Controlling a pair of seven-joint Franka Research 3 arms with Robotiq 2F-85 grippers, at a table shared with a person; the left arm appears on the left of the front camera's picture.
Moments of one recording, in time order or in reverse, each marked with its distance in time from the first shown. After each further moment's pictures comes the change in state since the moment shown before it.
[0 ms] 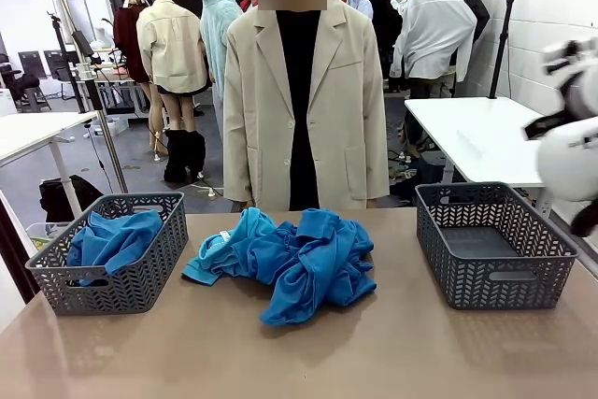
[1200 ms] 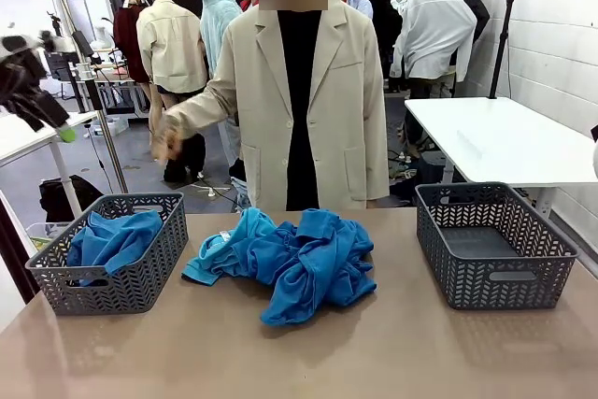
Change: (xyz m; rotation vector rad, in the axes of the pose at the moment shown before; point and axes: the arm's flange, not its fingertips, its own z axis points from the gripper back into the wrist) left arm 0.102 -0.191 -0.067 -0.201 0.039 -0.299; right arm -0.047 -0.110 -0.008 -0.169 0.073 -0.112
